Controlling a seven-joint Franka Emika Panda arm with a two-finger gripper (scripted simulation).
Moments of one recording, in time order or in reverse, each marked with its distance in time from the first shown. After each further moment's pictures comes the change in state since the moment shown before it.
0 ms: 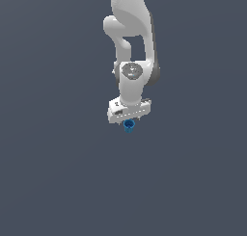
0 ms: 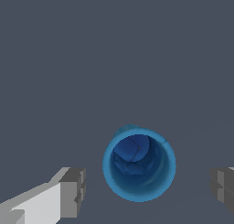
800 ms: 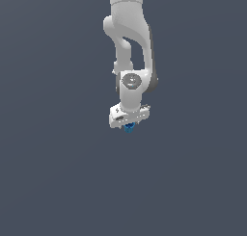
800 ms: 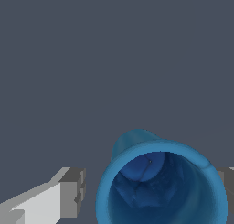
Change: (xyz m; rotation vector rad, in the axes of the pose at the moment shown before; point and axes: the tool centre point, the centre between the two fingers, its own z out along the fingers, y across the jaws) arm -0.002 -0.002 0.042 0.001 0.000 -0.008
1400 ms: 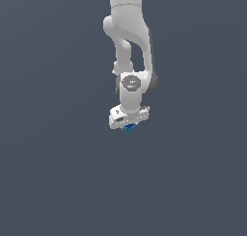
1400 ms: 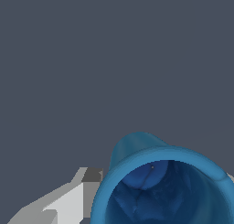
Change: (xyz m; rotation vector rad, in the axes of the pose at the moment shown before) arm 0.001 0.000 0.008 -0.001 0.002 -0.001
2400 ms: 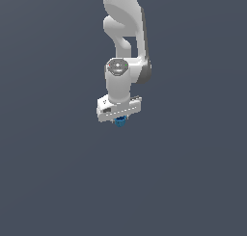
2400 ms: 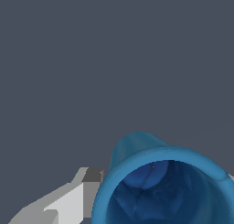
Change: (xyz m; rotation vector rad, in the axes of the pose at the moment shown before) arm -0.014 0.045 -0.065 0.001 -0.002 0.000
